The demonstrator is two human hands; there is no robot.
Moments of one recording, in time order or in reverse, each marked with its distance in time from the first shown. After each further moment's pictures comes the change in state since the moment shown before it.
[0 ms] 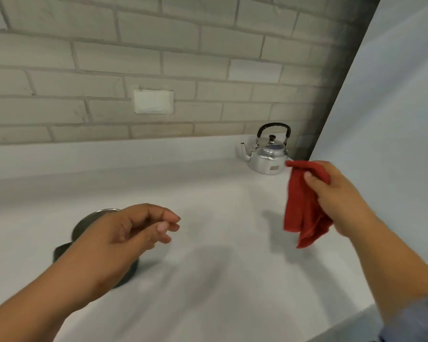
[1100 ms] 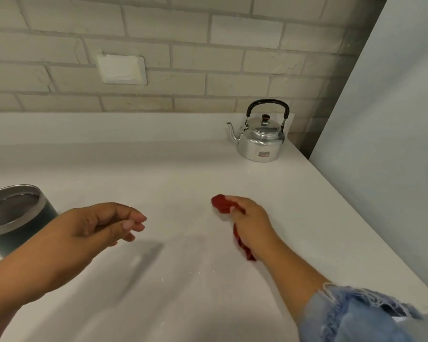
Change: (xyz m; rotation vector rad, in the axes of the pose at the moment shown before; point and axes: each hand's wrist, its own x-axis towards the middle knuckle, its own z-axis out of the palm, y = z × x) left_hand 0.042 -0.053 0.090 0.202 0.089 -0.155; right_hand 0.027 0.131 0.053 0.037 -0.394 0.072
